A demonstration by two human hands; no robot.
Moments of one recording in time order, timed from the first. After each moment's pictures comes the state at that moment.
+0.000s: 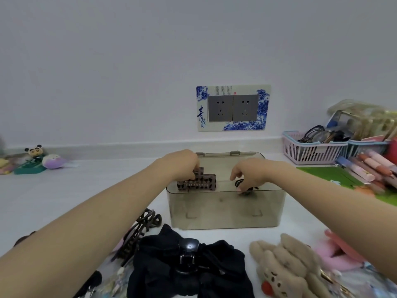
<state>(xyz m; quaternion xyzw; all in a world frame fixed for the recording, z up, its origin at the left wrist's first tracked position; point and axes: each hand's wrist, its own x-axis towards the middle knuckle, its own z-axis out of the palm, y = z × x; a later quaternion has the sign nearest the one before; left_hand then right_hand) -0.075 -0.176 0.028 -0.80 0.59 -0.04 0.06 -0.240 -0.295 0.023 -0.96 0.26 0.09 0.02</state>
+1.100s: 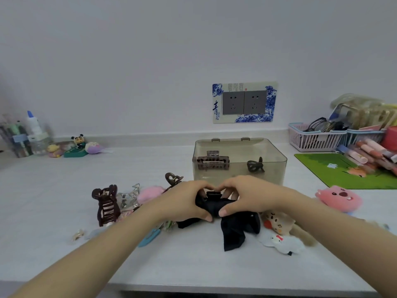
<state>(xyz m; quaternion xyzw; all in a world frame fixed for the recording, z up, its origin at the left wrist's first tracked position) -0.169 -0.012 -0.011 -0.77 0.59 0.11 -0.19 -0.307 -0.141 0.009 -0.97 0.14 0.01 0.21</state>
